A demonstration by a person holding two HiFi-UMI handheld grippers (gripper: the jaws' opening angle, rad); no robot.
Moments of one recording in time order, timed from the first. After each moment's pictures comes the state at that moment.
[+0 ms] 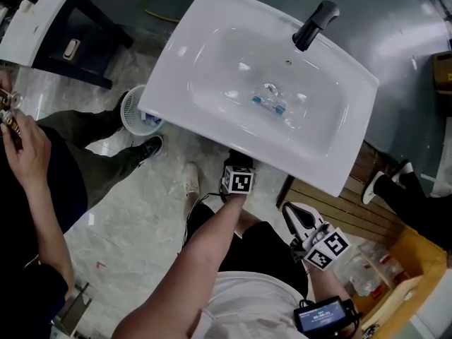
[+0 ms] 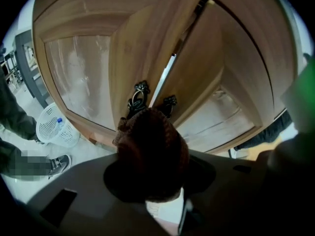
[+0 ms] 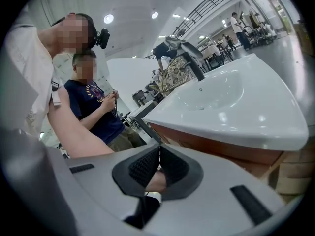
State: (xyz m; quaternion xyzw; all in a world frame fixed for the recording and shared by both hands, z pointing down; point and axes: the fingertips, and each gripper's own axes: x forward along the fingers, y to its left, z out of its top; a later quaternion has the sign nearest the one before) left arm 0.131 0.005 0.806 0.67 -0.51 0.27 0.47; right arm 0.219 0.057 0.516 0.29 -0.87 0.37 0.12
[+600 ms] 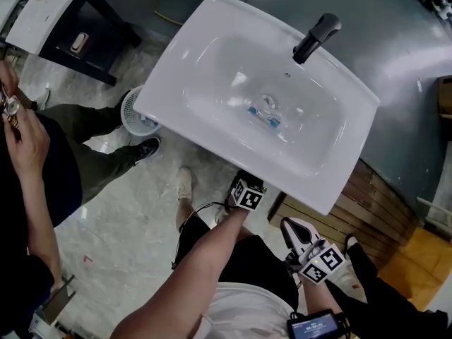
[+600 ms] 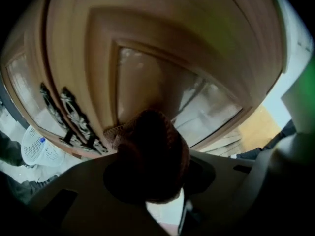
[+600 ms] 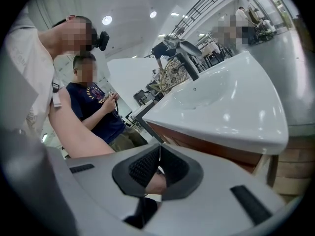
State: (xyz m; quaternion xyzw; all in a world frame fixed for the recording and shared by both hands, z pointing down) left arm 0.216 0.002 0.809 0.74 -0.44 0.31 0.41; right arm 0.259 0.055 0.524 0.28 -0.87 0.38 0.12
